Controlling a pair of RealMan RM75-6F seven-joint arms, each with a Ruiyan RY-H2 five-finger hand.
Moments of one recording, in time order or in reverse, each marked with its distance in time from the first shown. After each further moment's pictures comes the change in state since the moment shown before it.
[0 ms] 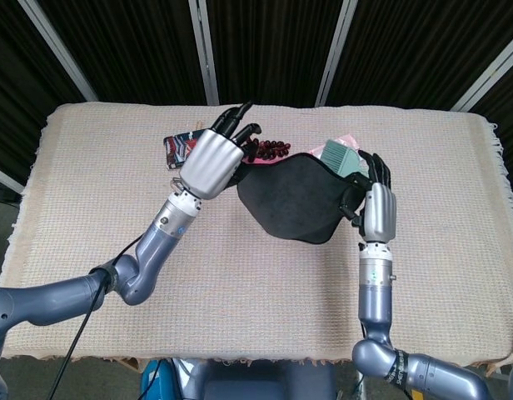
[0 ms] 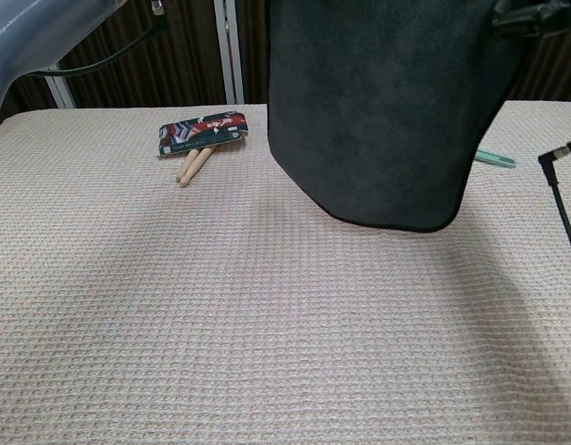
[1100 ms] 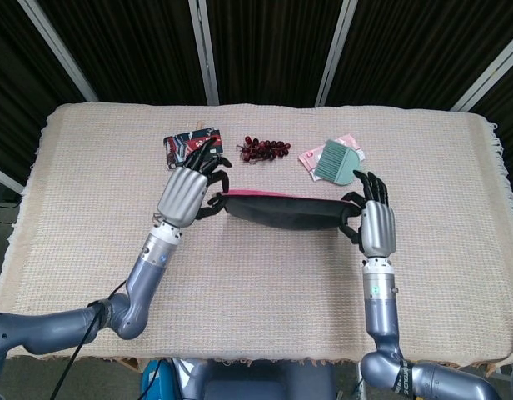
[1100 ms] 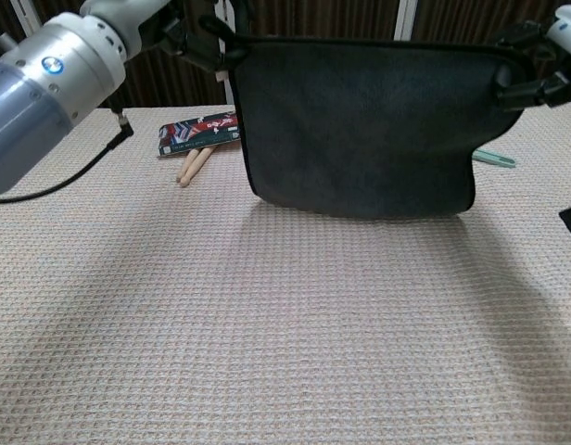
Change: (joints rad) left arm 0.210 -0.101 0.082 -0.085 -0.023 0.108 -0.159; right arm -0.036 0.044 -0.221 0.050 -0.060 0.040 0.064
